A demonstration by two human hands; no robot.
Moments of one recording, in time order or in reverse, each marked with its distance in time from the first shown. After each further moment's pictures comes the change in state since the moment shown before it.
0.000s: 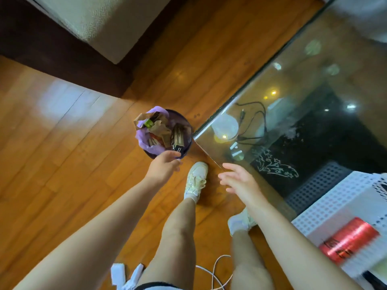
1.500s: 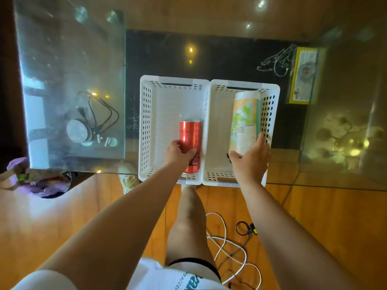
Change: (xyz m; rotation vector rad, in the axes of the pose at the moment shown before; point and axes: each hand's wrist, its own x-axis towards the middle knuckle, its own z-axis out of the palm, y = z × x) left_hand -0.150 0.044 0.478 0.562 -0.170 0.196; right_hand -0.132 0.326 -0.301 0.077 1.052 0.197
